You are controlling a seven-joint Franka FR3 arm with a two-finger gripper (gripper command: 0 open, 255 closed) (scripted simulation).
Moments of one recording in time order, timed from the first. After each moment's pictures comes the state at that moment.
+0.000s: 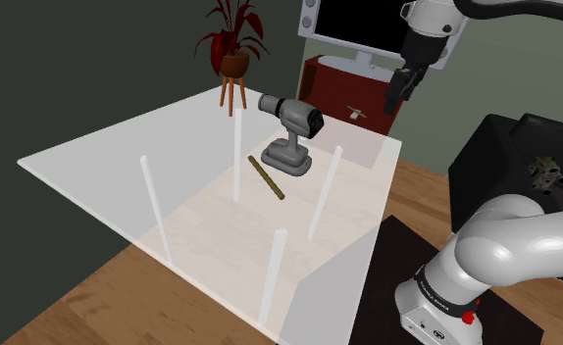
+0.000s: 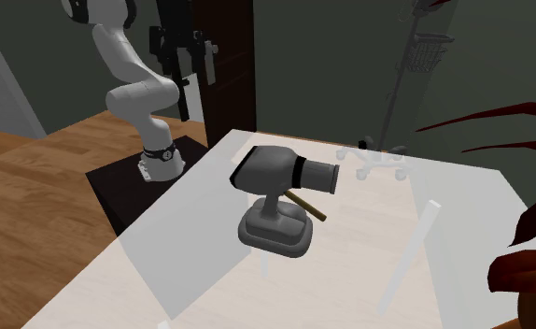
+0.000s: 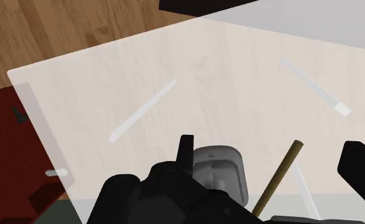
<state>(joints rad) 0.01 -0.79 0.06 -2.28 -0.11 1.55 -0.13</state>
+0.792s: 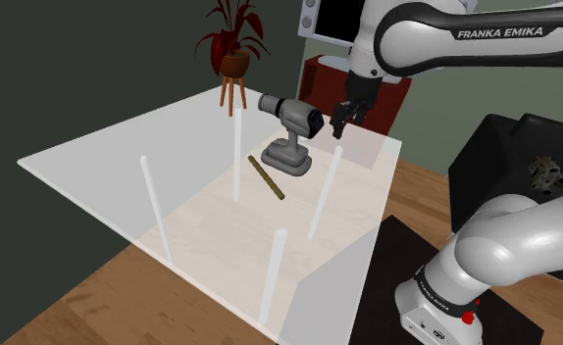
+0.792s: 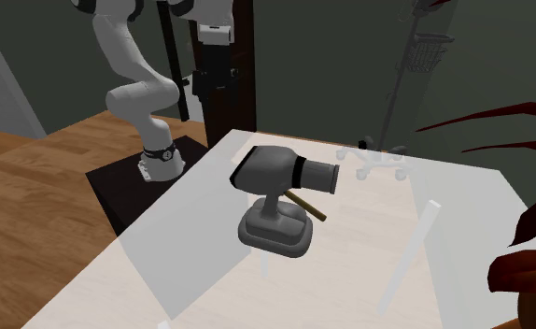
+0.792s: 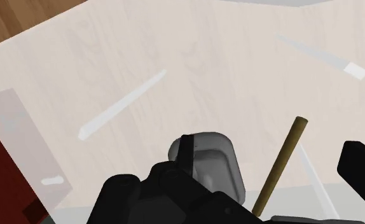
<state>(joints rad) 0.01 -0.59 0.16 -2.38 -0.06 1.85 0.06</state>
